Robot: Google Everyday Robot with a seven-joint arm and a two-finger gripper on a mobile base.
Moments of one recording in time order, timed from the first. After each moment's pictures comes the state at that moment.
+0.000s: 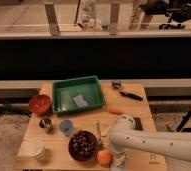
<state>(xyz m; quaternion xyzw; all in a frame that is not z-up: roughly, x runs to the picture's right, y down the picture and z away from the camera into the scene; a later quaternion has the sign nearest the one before) 0.105 0.330 0.750 -0.35 -0.08 -0.15 0.92</state>
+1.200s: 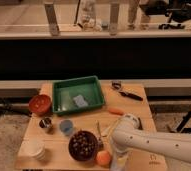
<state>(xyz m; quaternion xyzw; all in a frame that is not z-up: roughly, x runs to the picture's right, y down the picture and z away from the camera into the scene) 0.114 0.312 0.733 -0.34 -0.08 -0.14 0.92</state>
